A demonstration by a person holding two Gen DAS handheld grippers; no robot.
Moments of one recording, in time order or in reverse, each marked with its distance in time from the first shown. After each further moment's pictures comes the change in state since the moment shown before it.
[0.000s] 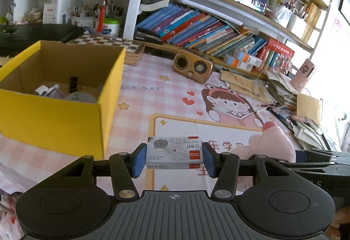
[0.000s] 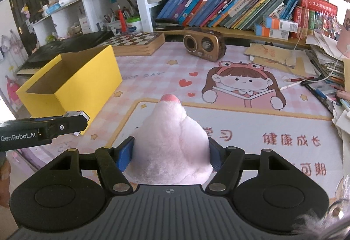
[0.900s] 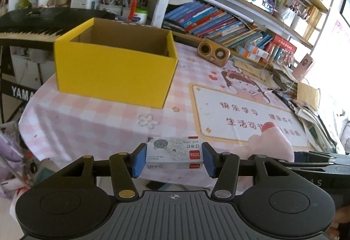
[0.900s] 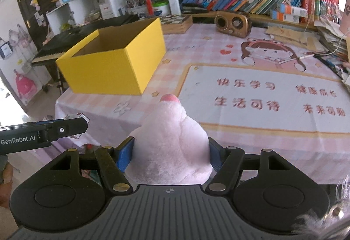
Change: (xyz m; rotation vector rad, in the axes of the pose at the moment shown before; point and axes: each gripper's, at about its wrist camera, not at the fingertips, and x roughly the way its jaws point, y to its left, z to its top) left arm -0.102 0.085 -0.065 -0.043 0.040 0.016; right arm -0.045 0.122 -0.075 0.023 0.047 0.026
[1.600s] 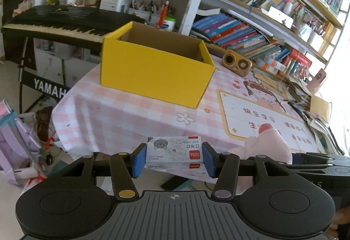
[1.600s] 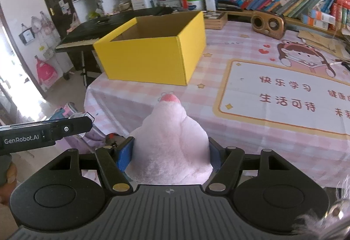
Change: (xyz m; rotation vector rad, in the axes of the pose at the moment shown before) left arm -0.045 0.044 -0.018 -0.071 -0.051 0.082; right arm 0.003 0.057 -0.010 -0.081 0.022 0.111
